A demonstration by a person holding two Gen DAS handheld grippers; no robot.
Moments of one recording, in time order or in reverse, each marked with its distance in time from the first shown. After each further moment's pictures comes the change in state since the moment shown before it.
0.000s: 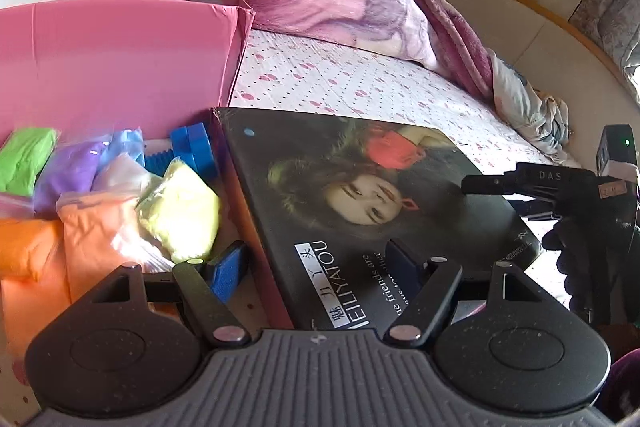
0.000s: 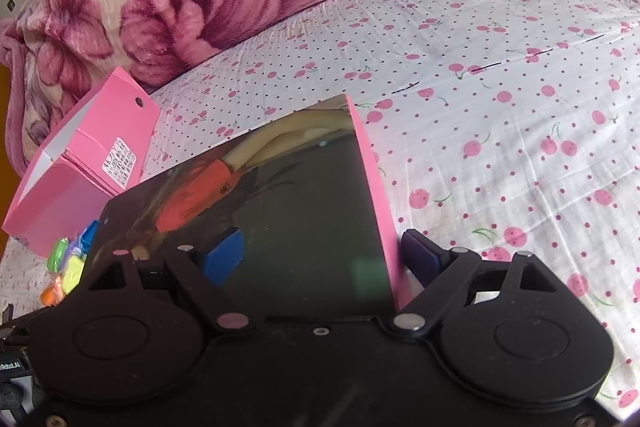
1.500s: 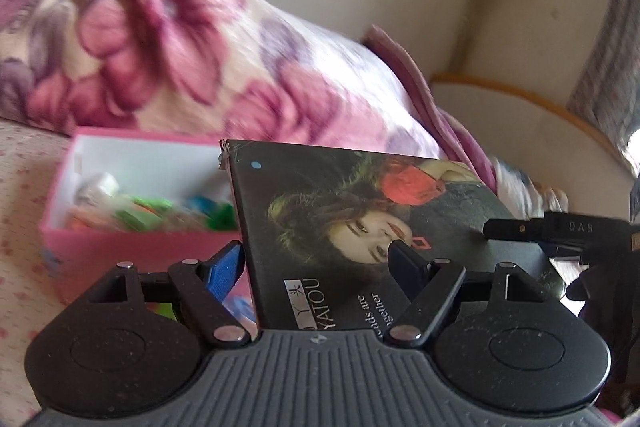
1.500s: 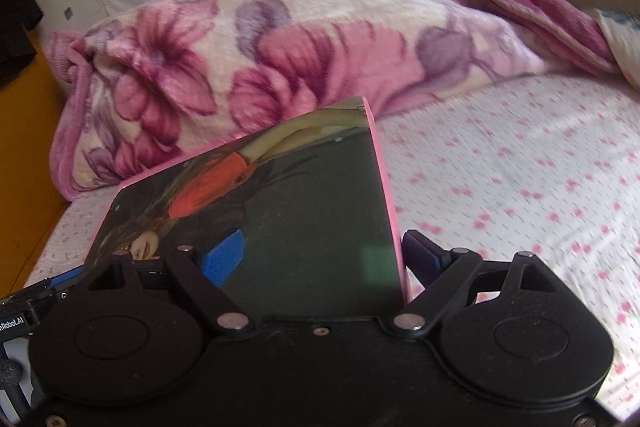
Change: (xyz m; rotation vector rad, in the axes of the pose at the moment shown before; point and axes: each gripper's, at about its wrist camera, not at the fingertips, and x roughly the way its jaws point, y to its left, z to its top) left arm -0.151 0.036 0.061 0.013 -0.314 0.069; right arm -0.094 0.162 0.032 -0.145 -0.224 0.051
